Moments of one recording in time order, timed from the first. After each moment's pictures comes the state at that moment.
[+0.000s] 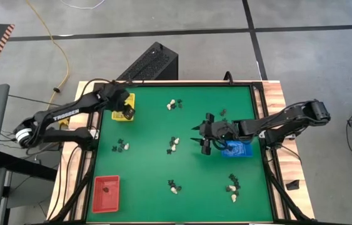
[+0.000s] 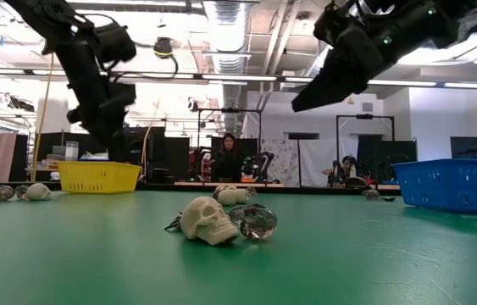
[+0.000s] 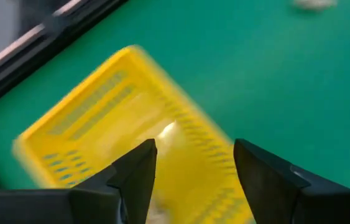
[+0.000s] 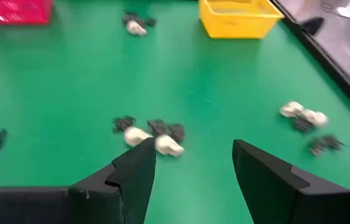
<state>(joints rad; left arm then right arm) 0.70 1.06 0.67 -0.50 -0.08 -0.12 0.10 1.30 0.69 0.12 0.28 0.04</state>
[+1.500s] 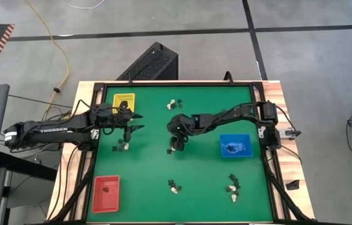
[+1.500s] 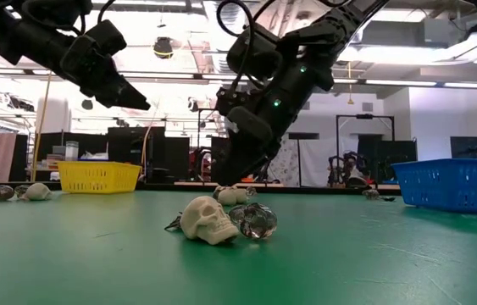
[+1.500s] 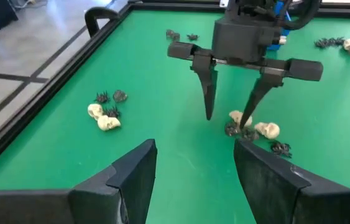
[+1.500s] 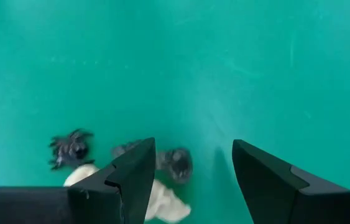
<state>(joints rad) 0.31 0.72 0.36 0.04 0.07 0.07 -0.07 1.95 1.24 -0.15 0.02 0.11</state>
